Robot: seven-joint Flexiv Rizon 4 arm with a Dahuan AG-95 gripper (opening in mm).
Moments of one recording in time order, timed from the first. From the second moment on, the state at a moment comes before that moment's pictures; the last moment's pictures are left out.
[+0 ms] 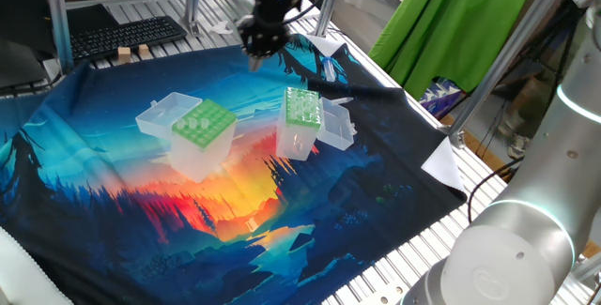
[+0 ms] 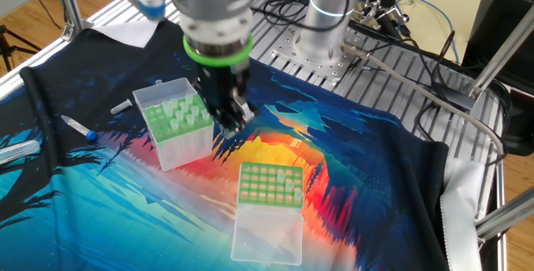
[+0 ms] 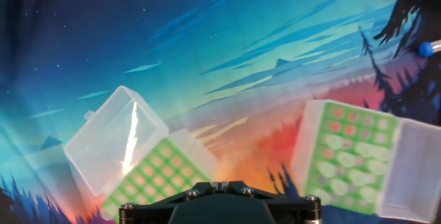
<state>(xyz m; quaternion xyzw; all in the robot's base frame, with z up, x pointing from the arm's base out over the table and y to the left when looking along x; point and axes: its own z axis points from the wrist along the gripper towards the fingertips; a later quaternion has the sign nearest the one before) 0.590 0.041 0.234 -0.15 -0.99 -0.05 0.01</state>
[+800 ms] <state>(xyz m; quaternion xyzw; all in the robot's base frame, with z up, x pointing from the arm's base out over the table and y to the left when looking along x) 0.584 0.059 0.223 -0.17 -0.99 -0.04 0.00</state>
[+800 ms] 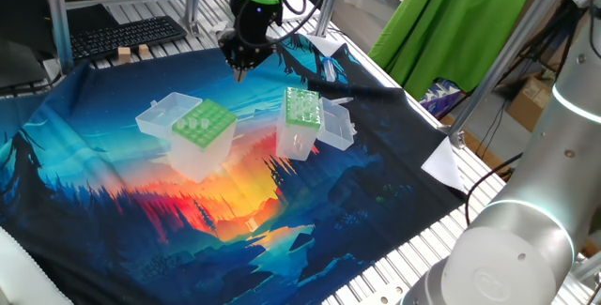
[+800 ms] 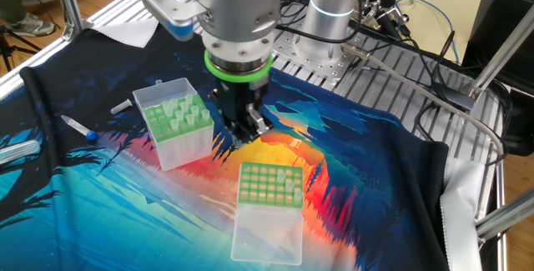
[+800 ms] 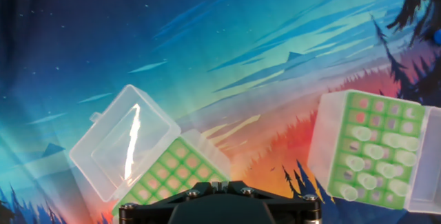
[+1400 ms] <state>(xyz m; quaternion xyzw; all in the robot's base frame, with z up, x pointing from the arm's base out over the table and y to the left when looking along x) 0.583 0.065 0.220 -0.17 -0.98 -0.04 0.00</state>
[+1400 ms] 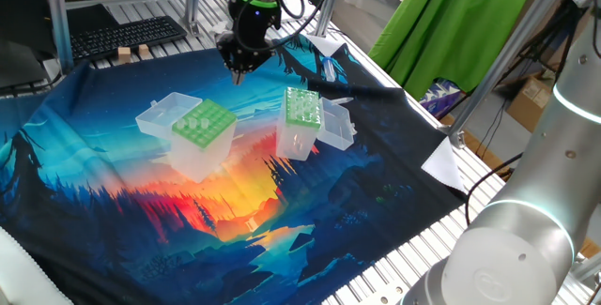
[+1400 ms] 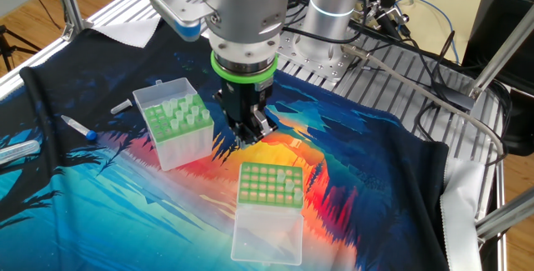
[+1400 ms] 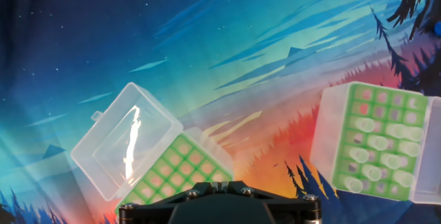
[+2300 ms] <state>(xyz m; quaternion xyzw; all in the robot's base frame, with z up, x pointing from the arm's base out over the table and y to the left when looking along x) 0.575 0.087 0.205 -0.21 -0.98 -0.04 -0.01</state>
